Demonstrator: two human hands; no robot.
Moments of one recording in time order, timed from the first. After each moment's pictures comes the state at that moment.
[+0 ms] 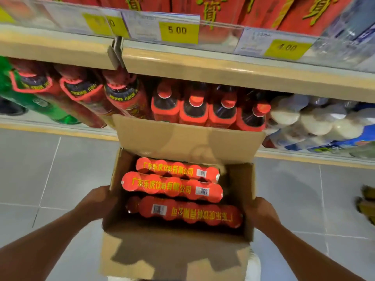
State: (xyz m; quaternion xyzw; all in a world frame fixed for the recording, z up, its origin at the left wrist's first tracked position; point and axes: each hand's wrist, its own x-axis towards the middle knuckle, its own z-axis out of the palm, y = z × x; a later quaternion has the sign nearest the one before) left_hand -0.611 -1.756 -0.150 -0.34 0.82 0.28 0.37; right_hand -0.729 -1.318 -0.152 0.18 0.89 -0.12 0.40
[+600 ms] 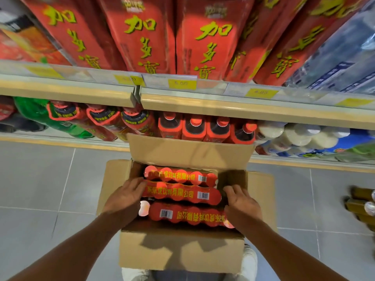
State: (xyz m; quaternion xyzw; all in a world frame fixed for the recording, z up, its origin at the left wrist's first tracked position) left_hand -0.636 -1.717 -0.081 -0.04 0.95 0.11 0.27; right_hand -0.724 -1.375 -0.080 -0.14 0.94 -0.03 0.31
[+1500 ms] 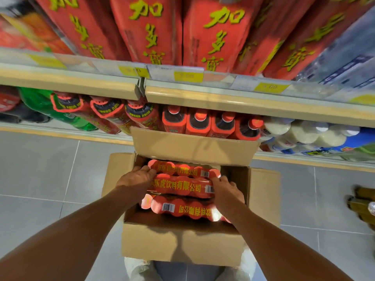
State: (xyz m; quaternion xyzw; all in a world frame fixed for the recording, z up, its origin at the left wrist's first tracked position) left_hand -0.678 -1.707 -0.088 -0.01 0.93 0.02 0.36; right_hand -0.739 -1.432 -0.079 -0.11 0.90 -0.01 0.42
